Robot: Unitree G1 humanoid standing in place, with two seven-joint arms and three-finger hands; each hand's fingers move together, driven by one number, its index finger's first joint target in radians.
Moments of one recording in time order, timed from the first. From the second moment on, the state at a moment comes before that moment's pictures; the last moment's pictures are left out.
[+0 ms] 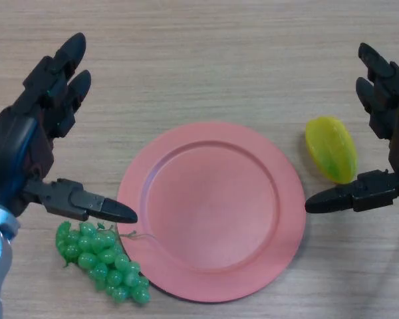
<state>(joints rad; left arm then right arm) -0.11 0.31 0.17 -0.42 -0.17 0.23 -0.29 -0.15 -0.26 -0.06 -0.31 -0.01 0.29 0.16</state>
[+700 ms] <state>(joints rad) -0.10 0.31 0.18 -0.42 -0.18 0.24 -0.28 -0.21 -0.26 -0.05 -0.20 -0.05 0.23 0.15</state>
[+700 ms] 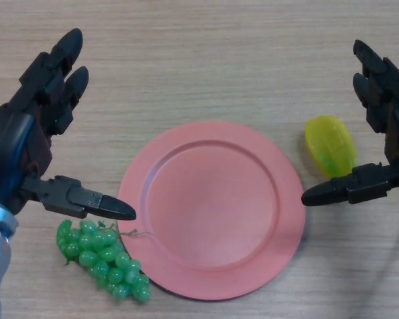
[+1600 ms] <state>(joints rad) -0.04 0.29 0.22 -0.44 -0.26 0.32 -0.28 -0.48 -0.32 -0.02 0.44 -0.34 -0.14 0.11</state>
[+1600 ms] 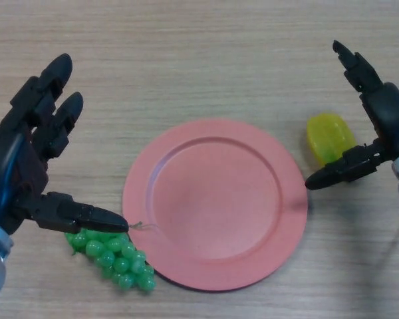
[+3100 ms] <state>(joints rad) -0.07 0.31 0.22 -0.35 -0.28 0.22 -0.23 -0.70 -0.40 0.09 1.10 -0.83 -0.46 -0.27</state>
